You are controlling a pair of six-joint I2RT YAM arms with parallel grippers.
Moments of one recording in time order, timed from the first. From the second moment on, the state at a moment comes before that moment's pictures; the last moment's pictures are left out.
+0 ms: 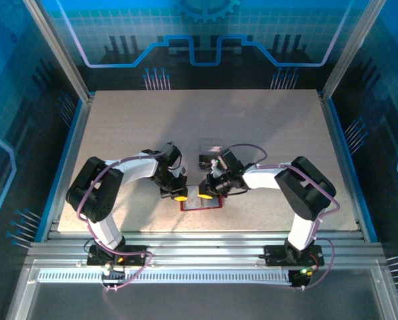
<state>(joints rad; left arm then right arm) -0.47 1.74 0.95 -0.68 0.54 -0.58 0.66 1.79 0.85 -0.05 -0.67 0.88</state>
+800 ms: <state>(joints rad) -0.47 1.74 0.95 -0.68 0.54 -0.58 0.67 1.80 0.89 -0.12 -0.65 0.87</state>
